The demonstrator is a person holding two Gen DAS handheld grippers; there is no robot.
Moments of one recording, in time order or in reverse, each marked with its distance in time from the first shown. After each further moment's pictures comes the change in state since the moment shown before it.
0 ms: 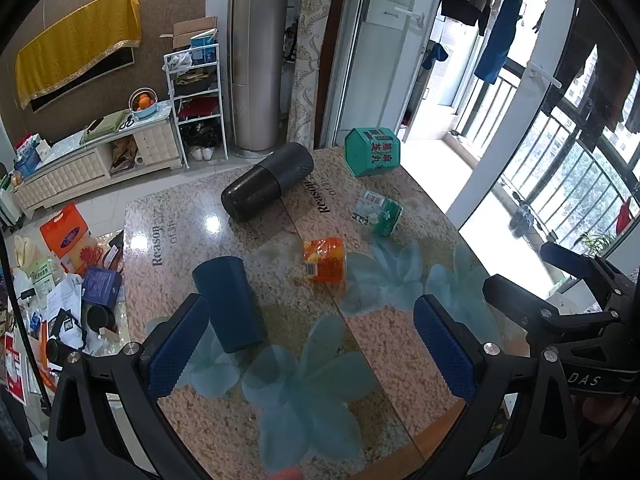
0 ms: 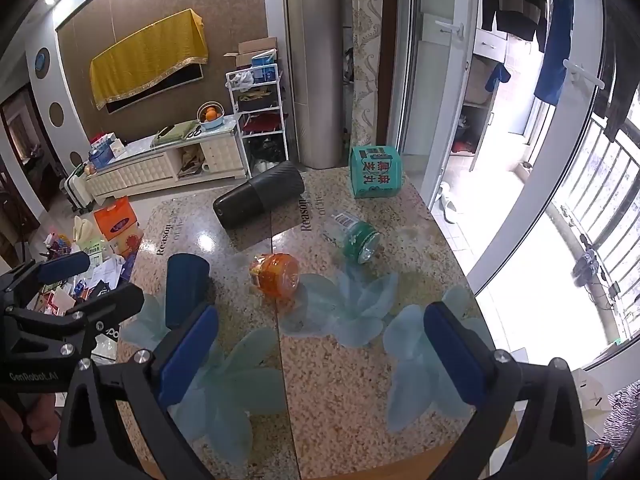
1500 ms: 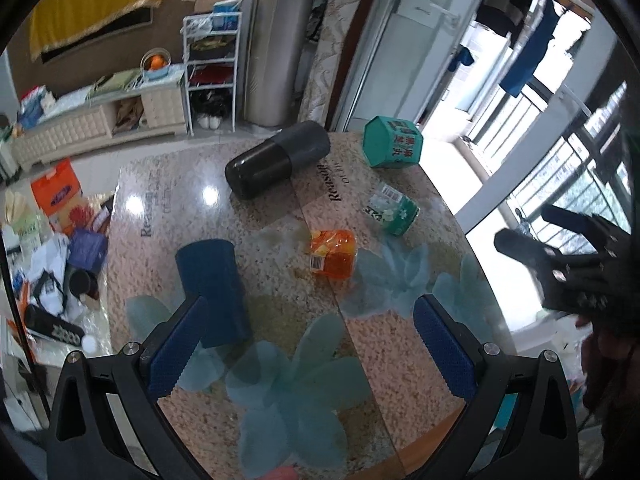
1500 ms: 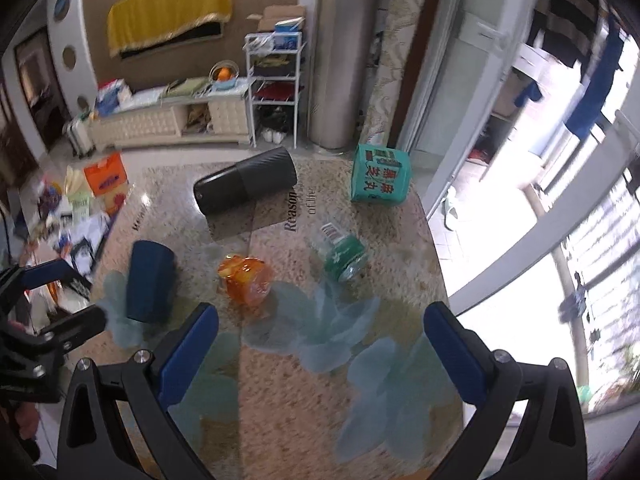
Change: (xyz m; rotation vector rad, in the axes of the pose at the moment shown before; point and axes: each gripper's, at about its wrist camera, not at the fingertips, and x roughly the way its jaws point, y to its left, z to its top) left arm 0.038 0.027 0.005 -0.158 0.071 -0.025; right arm 0.059 -0.017 0.052 -0.194 0.118 -0.005
